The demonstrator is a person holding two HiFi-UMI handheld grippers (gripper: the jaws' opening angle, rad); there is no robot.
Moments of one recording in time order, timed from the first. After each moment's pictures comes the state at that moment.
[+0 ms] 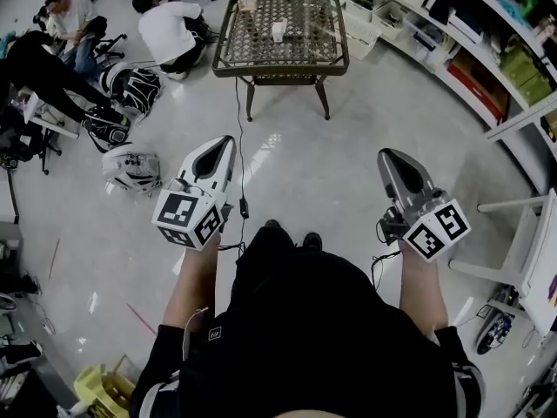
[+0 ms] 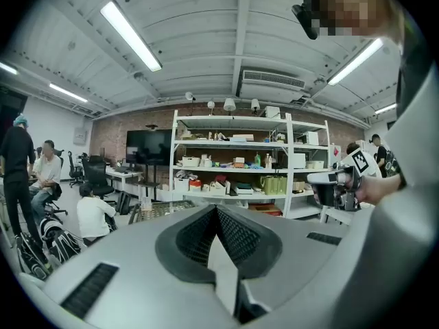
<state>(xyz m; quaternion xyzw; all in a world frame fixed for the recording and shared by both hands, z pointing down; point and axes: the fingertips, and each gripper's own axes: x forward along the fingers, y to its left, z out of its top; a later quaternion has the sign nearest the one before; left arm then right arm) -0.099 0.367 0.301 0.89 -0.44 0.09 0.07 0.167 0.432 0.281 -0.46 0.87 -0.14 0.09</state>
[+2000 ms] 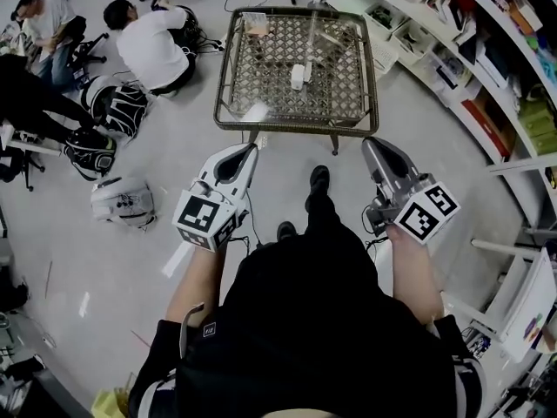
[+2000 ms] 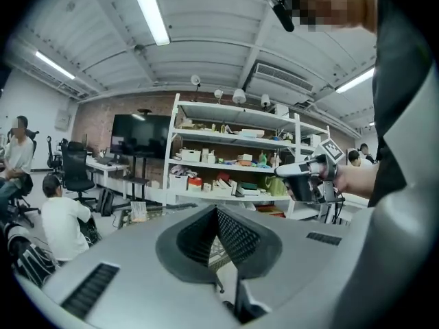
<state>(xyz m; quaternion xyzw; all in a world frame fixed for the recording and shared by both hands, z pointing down) -0.103 0.054 0.356 0.92 -0.38 0.09 0.10 0.101 0.070 0.313 -0.44 0.86 -0.24 0.09</state>
